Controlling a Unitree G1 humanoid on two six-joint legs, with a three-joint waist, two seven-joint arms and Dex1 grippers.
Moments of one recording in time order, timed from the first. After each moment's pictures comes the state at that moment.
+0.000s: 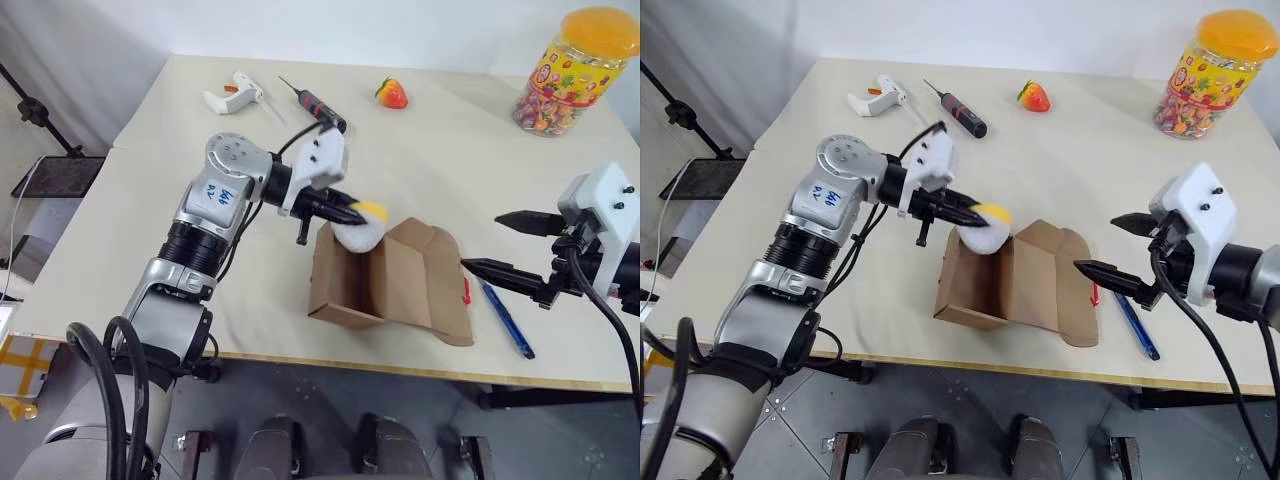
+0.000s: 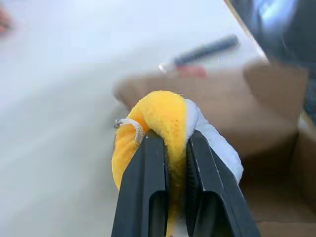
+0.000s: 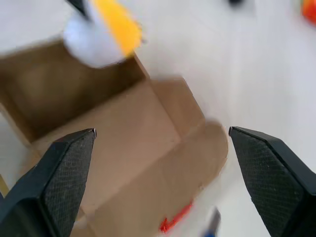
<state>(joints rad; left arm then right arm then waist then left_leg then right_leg) -1.17 0.35 -0.17 0.49 -0.14 0.29 -1.27 -0.21 -1.03 -0.53 -0.62 0.90 0.91 0.70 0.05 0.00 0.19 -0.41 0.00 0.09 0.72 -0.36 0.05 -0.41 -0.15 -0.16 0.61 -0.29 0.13</state>
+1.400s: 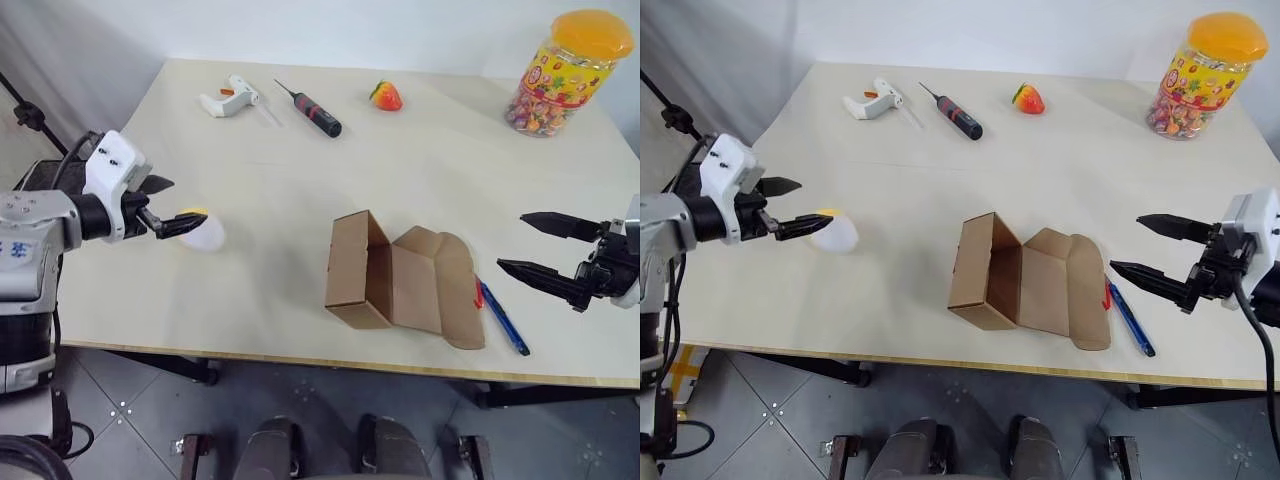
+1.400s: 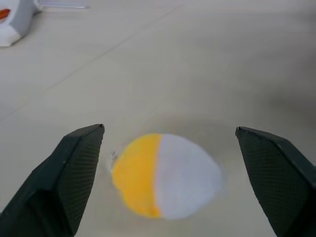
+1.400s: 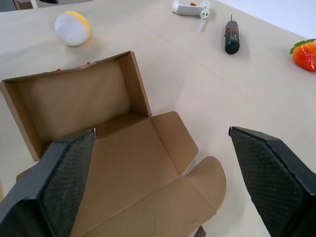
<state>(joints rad) -0.54 0.88 0.25 -0.03 -0.29 0.66 -0.91 -0.10 -0.96 -0.52 -0.17 0.69 0.45 1.16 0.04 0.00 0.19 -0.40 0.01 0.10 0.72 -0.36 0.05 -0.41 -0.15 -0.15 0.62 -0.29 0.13</state>
